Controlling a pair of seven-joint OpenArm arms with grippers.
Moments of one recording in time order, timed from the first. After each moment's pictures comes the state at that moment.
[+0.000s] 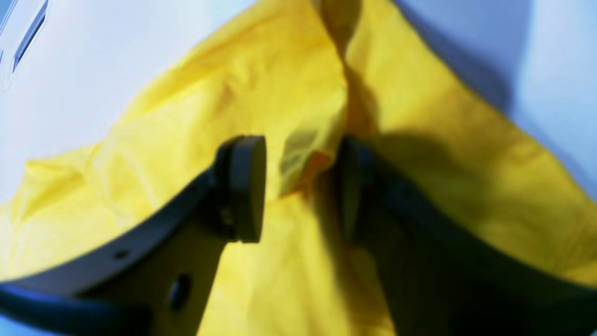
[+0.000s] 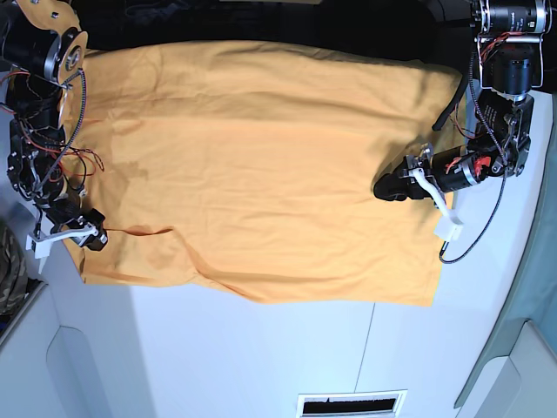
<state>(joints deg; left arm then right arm) -8.5 -19.4 -7.3 51.1 -42.1 -40.5 46.5 22.3 14.2 21.4 35.5 25.6 22.4 -24.1</state>
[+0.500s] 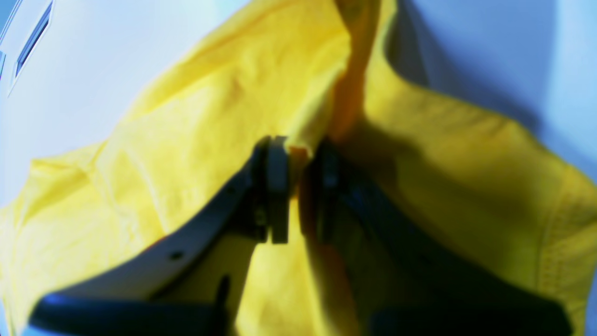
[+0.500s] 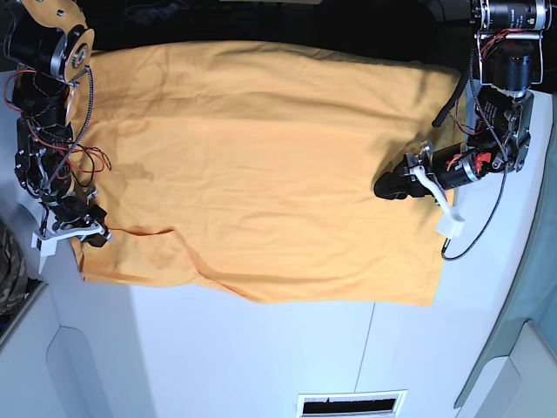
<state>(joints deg) -7.5 -19.4 -7.3 51.1 -42.8 -40.5 45.8 21.9 13.4 21.4 35.5 25.3 22.3 -21.7</state>
